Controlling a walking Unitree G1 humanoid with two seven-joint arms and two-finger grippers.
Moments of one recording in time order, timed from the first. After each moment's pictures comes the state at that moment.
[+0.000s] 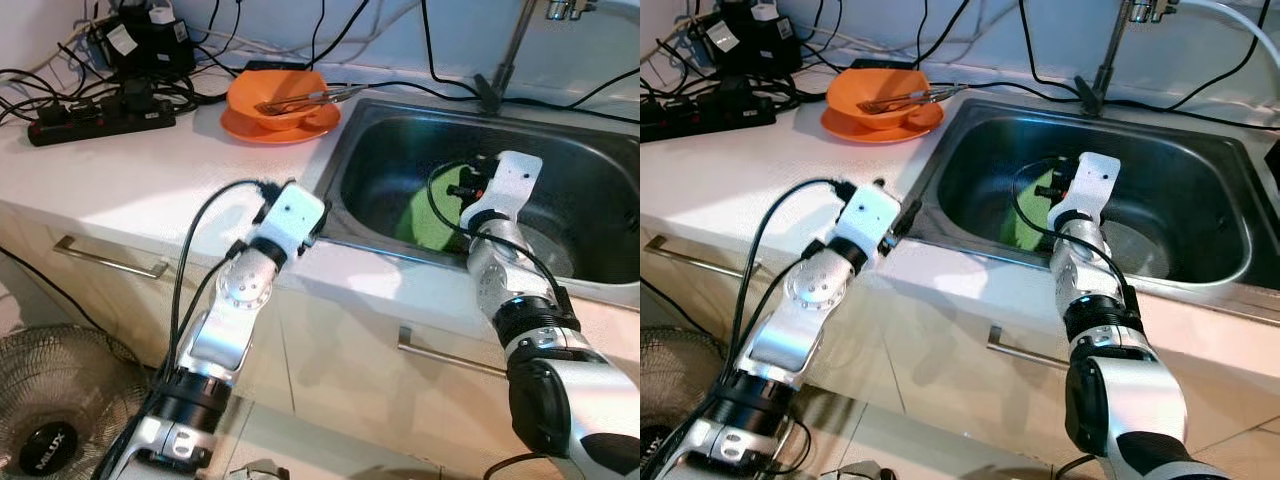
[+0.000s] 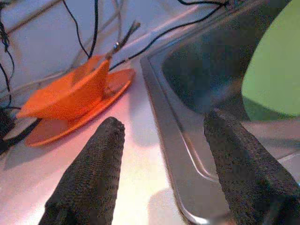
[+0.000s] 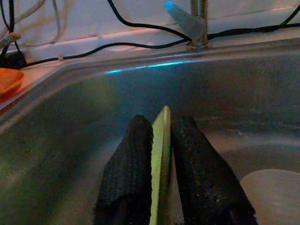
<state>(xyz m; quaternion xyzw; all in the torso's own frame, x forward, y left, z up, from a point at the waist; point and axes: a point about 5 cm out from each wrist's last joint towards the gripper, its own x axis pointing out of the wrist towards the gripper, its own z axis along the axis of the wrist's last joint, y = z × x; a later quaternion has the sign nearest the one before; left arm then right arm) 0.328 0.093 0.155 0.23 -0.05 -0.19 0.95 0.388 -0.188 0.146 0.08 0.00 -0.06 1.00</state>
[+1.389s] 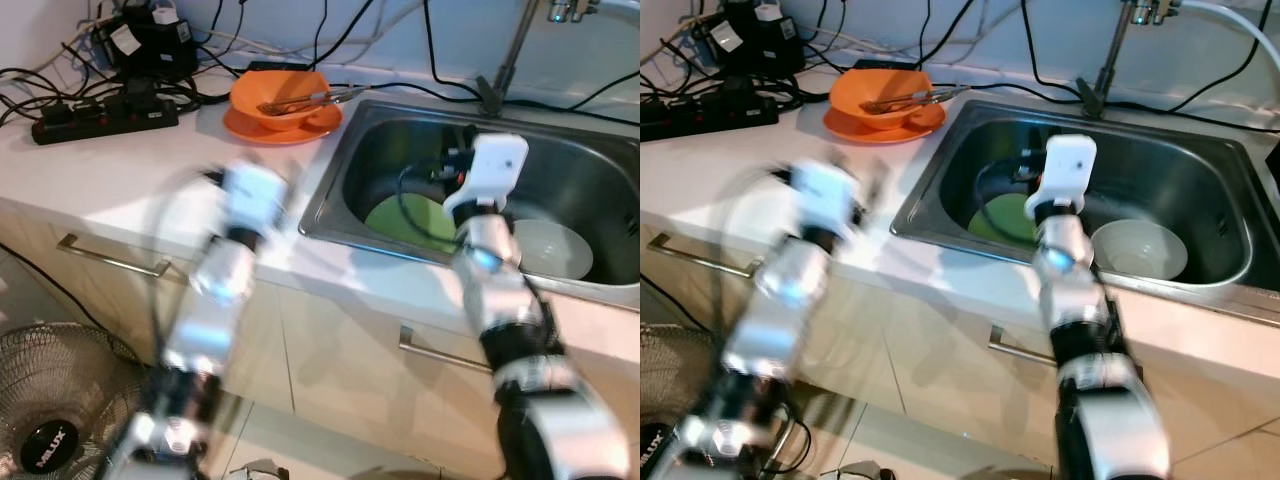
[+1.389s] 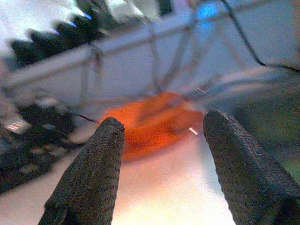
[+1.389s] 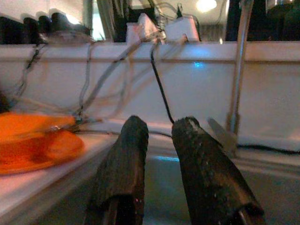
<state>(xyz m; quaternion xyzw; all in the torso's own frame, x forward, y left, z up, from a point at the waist) 0.339 0.131 0.191 0.13 -0.17 -0.06 0.98 0.363 -0.144 0.183 -0.01 -0.20 0.00 0.98</state>
